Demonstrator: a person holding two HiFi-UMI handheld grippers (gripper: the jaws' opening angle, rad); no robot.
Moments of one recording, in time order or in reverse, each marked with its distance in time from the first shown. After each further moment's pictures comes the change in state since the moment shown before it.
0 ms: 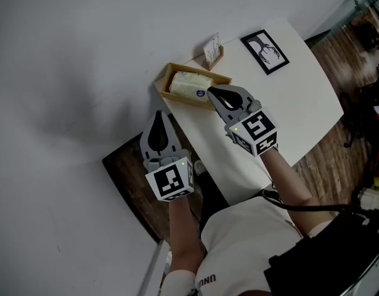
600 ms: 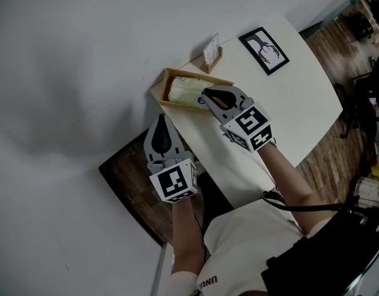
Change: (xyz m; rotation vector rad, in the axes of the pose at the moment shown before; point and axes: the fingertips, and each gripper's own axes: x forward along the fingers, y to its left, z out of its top) left arm 0.038 0.006 -0.042 -0.058 0.067 -0.057; right arm 0.048 -0.013 -0.038 0.023 0.143 0.007
